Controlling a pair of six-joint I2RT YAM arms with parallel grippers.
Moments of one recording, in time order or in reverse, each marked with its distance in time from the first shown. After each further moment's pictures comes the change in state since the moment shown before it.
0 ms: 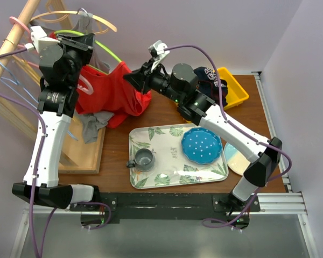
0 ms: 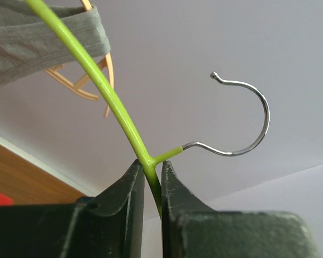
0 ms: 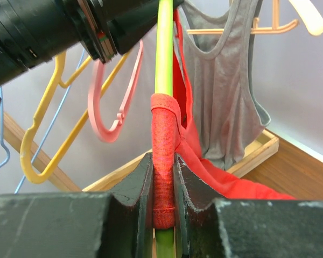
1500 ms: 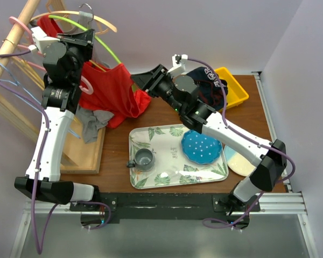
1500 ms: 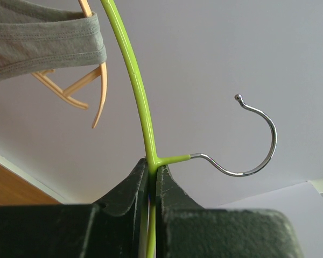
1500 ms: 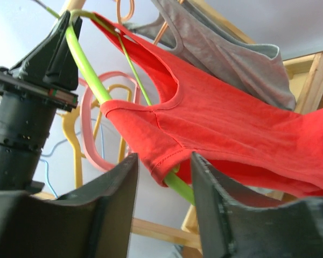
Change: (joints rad) left arm -0.003 0.042 0.008 0.063 -0.034 -0.137; right arm -0.004 -0.079 -0.227 0.089 0.290 0.711
